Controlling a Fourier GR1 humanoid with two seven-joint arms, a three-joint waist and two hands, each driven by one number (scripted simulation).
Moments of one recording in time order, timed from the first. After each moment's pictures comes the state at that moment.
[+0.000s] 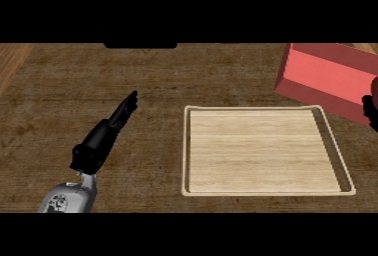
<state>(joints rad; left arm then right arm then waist) -0.15 0.11 -0.12 -1.58 -0.12 -0.15 0.08 -0.46 -0.42 -0.21 -2.07 0.86 0.44 0.65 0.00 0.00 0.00</state>
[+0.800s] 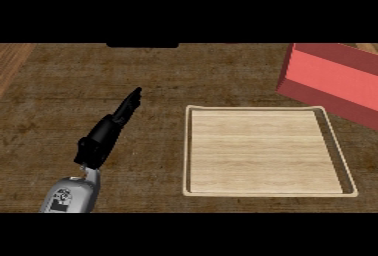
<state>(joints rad) -0.19 0.10 -0.11 -1.56 -0.13 -0.17 0.10 -0.75 -0.55 -0.32 -1.47 0.86 0.24 0.47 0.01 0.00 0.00</state>
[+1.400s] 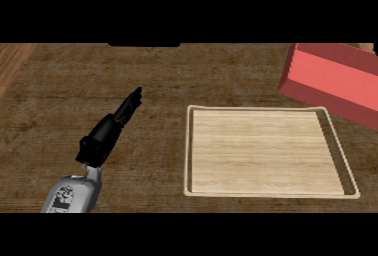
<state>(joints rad) -0.20 0.09 -0.09 -1.53 -0.14 -0.18 0.07 -0.86 -0.61 -0.29 -0.94 0.97 -0.02 0.25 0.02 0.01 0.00</state>
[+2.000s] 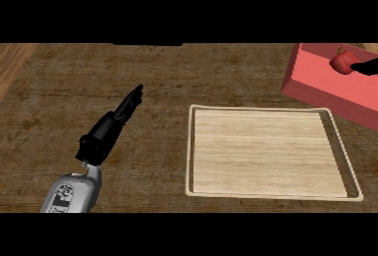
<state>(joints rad) -0.21 0.09 -0.09 -1.53 -0.14 -0.19 0.08 -0.94 -0.60 -0.43 -0.51 0.89 -0.14 0.13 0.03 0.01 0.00</state>
